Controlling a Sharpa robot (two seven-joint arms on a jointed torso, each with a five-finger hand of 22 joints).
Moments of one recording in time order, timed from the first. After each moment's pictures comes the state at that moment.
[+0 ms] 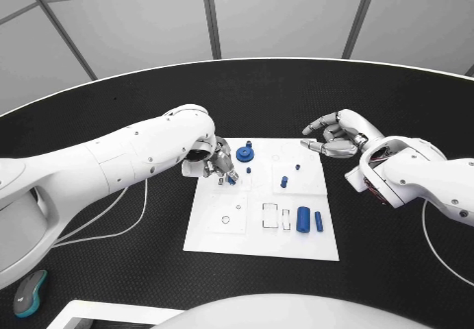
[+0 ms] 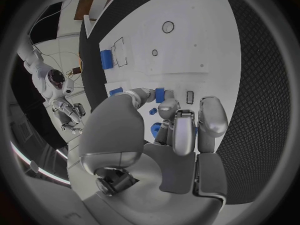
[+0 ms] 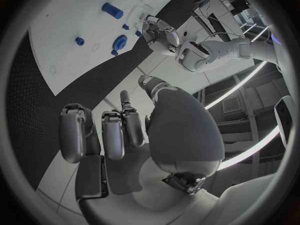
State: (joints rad) left arm 1.30 -0.35 -0.08 1.01 -0.93 0.49 -0.63; left_hand 1.23 -0.18 0.62 0.24 0.57 0.79 0.07 0.79 0.89 1.27 -0.01 1.22 0.96 1.47 -0.07 1.51 1.31 0.10 1.33 0.04 1.38 1.09; right arm 1.22 -1.02 -0.07 1.68 -0.96 -0.56 -0.06; right_hand 1.30 -0.22 0.39 0.22 0.38 0.88 0.15 0.26 0.35 1.46 0.08 1.45 1.31 1.47 0.00 1.56 1.31 0.03 1.46 0.10 1.43 1.31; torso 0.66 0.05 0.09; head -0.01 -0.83
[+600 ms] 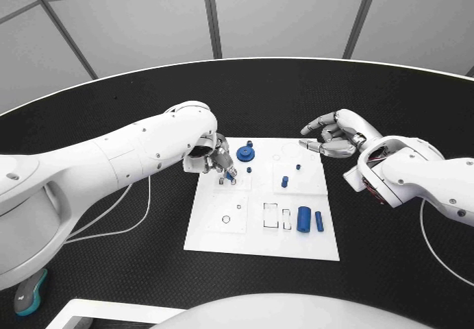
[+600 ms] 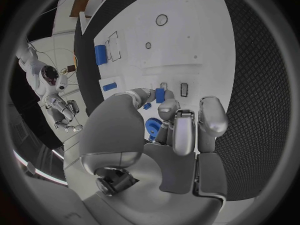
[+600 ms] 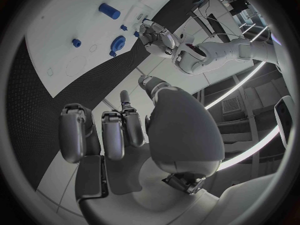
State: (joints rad) left arm 1.30 -0.31 -0.08 0.94 -0.95 0.49 -0.64; left_hand 1.23 -0.17 0.62 0.24 0.56 0.79 0.07 0.79 0.89 1.27 -0.01 1.23 0.97 1.47 -0.07 1.51 1.31 0.10 1.33 0.04 1.38 1.09; right arm 1.22 -1.02 -0.07 1.67 -0.96 -0.56 -0.06; right_hand 1.30 -0.22 0.39 0.22 0.38 0.88 0.15 0.26 0.35 1.46 0.08 1.45 1.31 1.47 0.00 1.56 1.31 0.03 1.46 0.10 1.43 1.31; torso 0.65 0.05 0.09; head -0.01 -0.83
